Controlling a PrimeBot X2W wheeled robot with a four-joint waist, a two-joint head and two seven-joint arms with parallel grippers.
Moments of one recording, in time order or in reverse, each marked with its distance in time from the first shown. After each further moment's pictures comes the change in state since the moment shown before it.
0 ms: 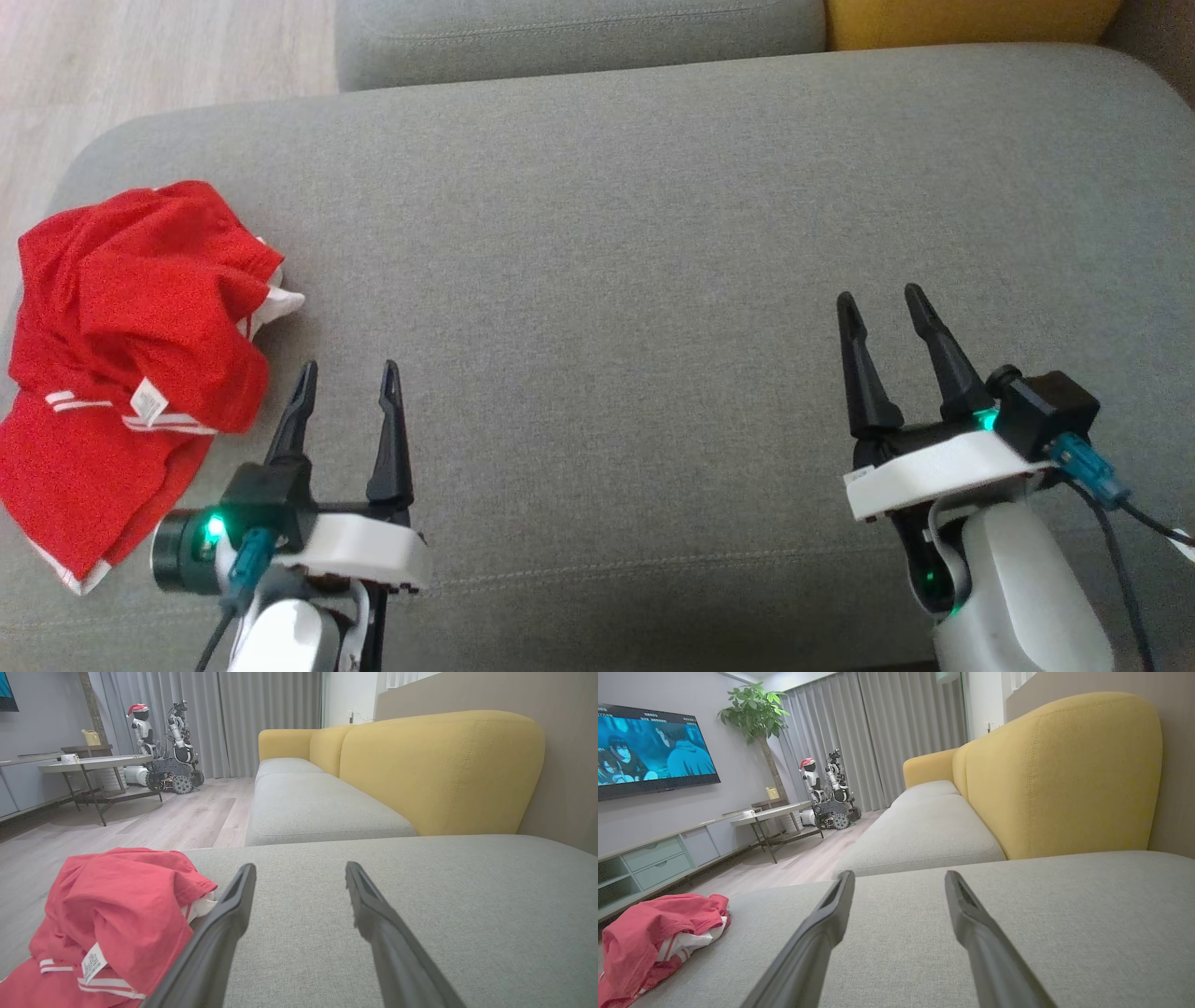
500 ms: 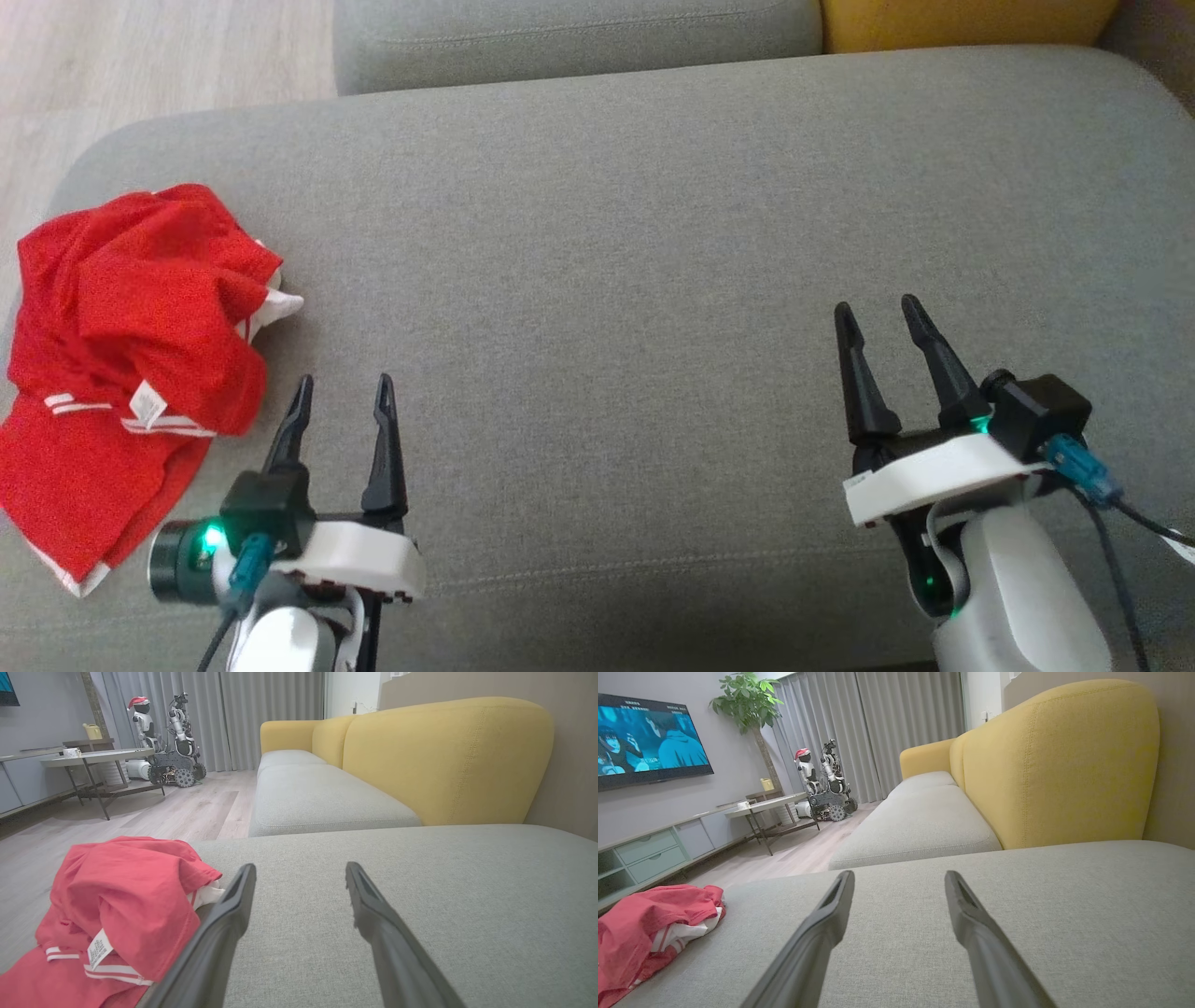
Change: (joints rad) left arm 0.014 -0.053 0.079 0.048 0.068 -0.064 0.000; right arm 0.000 0.000 -0.006 0.031 -0.002 0.000 0.016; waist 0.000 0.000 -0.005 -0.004
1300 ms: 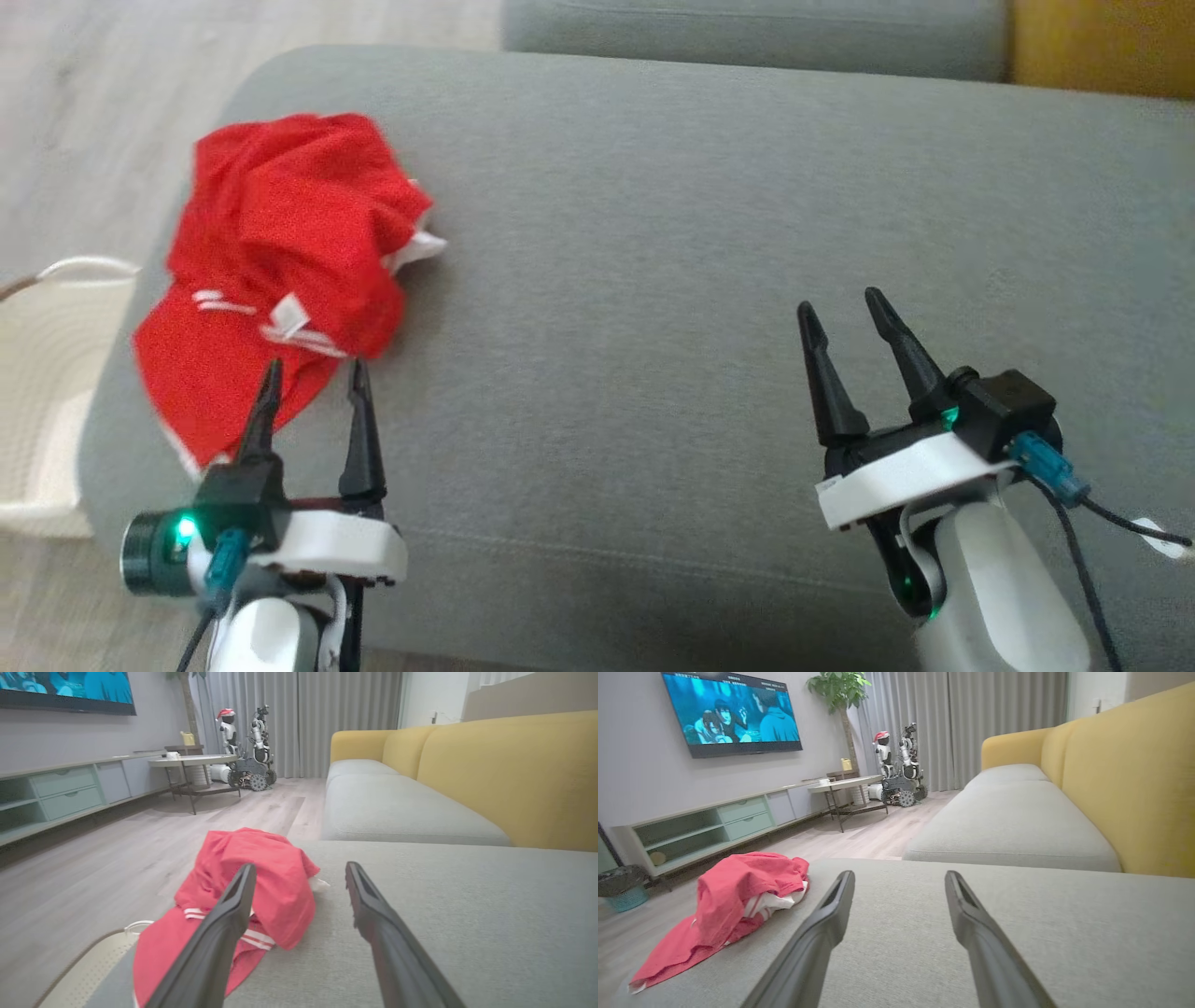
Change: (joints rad) left arm -0.001 -0.023 0.065 -0.040 0.046 -0.017 0.000; right arm -0.007 0.000 0.060 -0.019 -0.042 0.000 -0.010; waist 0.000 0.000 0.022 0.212
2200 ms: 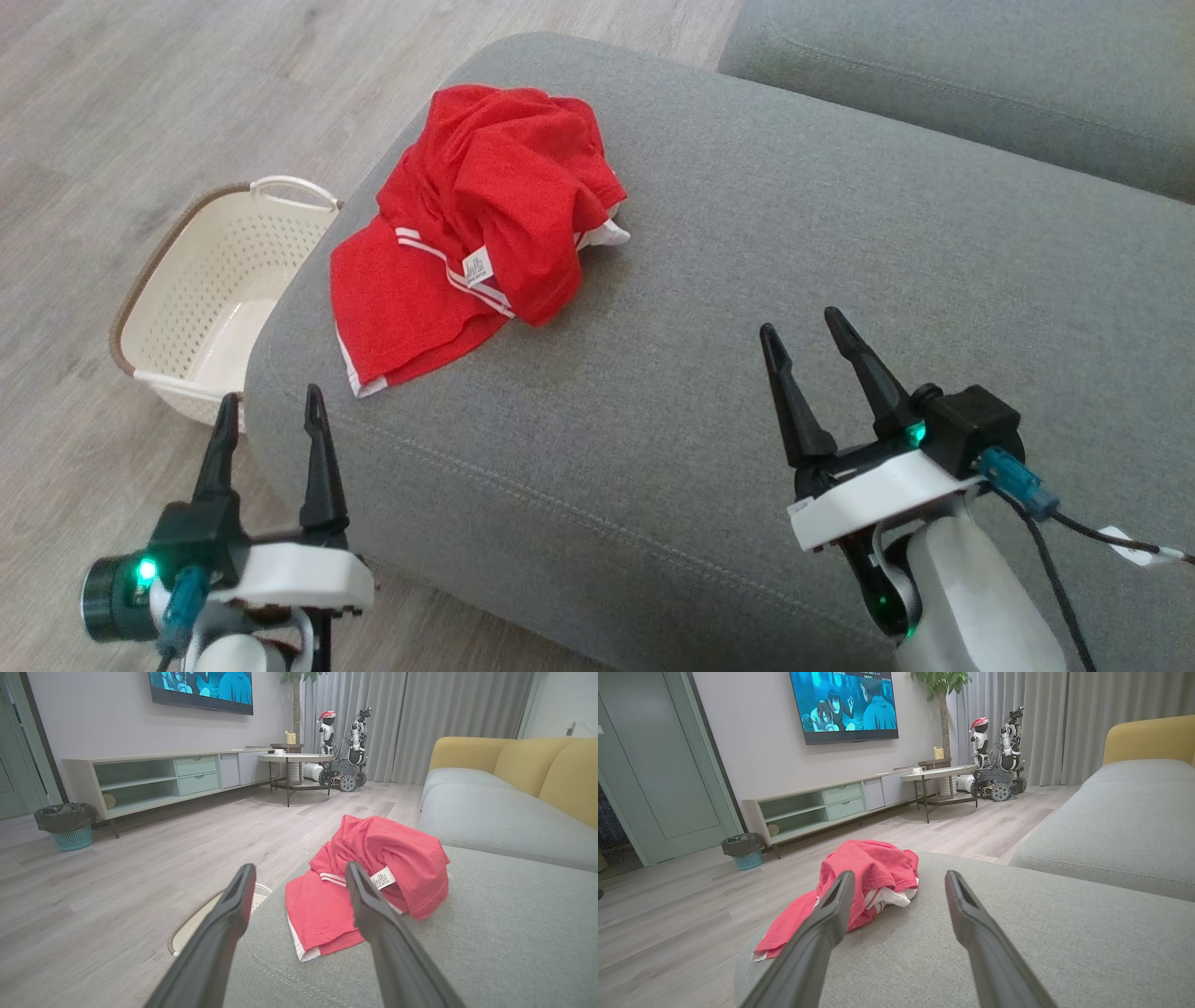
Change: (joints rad) left arm 0.076 0.001 0.073 -0.043 0.003 -0.005 0.000; right arm 0.014 0.000 0.075 0.010 0.036 0.000 -0.011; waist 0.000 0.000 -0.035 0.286
